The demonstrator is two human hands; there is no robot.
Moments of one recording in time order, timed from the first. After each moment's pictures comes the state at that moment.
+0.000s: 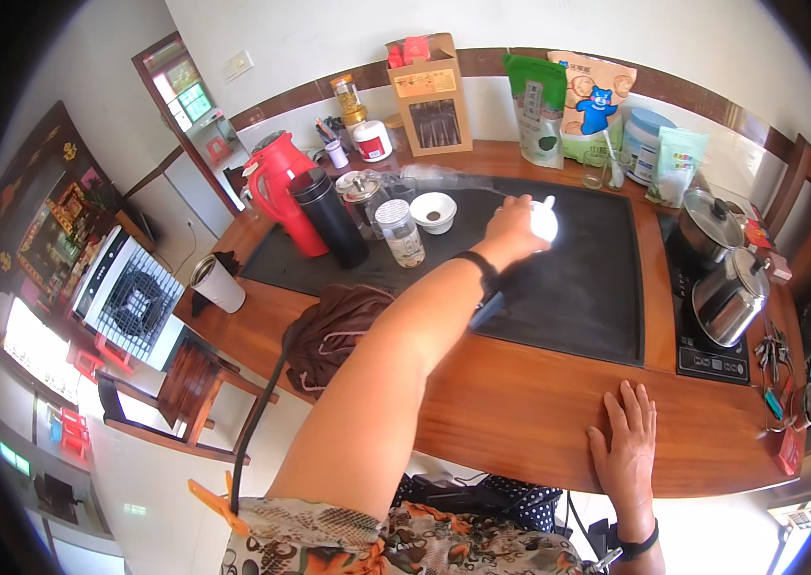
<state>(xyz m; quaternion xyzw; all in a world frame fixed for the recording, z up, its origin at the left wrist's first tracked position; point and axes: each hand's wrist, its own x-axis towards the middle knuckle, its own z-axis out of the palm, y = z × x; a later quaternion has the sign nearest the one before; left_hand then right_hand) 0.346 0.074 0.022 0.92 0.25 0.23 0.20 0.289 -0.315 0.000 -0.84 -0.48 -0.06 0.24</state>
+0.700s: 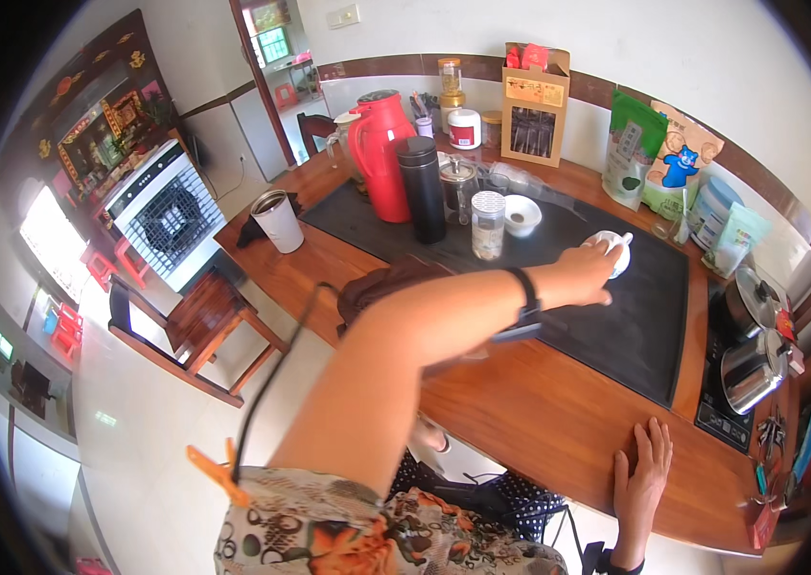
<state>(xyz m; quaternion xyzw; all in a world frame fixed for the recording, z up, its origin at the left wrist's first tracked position) 0.279 0.041 0.052 0.98 0.11 0.15 0.12 0.285 -0.317 -0.001 -0.85 -0.46 -0.06 0.23</state>
